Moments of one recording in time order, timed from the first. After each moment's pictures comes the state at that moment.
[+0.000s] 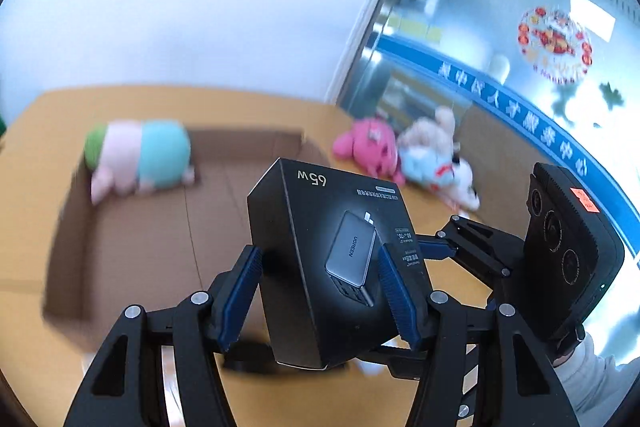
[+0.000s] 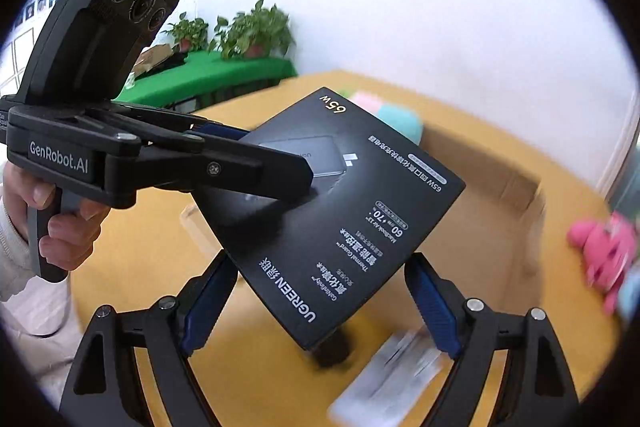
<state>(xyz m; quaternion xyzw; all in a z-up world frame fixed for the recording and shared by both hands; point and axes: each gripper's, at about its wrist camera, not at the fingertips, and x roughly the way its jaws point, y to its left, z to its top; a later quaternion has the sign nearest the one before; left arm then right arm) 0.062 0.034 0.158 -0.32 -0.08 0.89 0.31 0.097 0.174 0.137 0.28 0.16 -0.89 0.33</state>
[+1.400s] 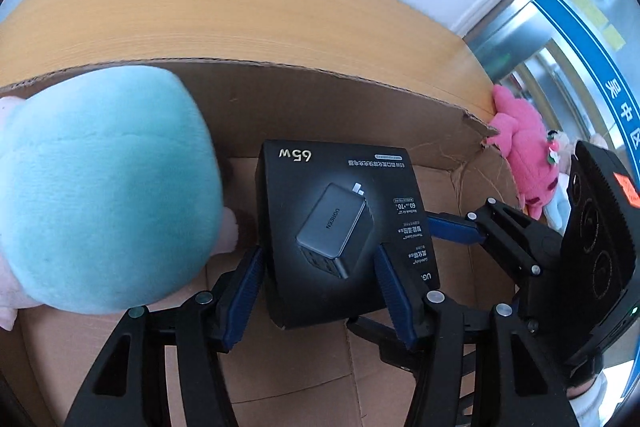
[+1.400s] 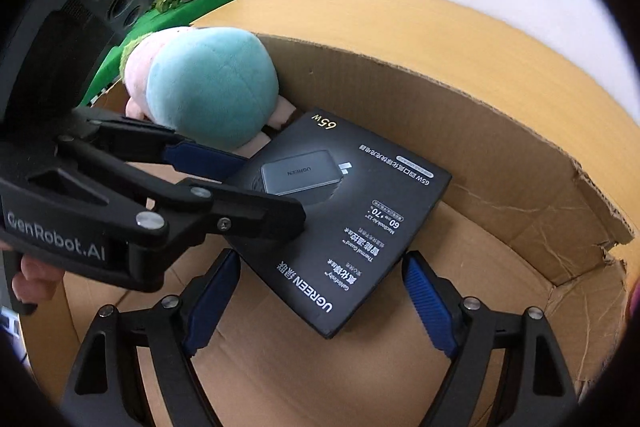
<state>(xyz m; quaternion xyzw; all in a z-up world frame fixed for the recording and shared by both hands) -0.273 0.088 0.013 -0.56 -0.11 0.80 0.20 -0.230 0.163 0.007 0.48 0.13 -0.80 0.33</state>
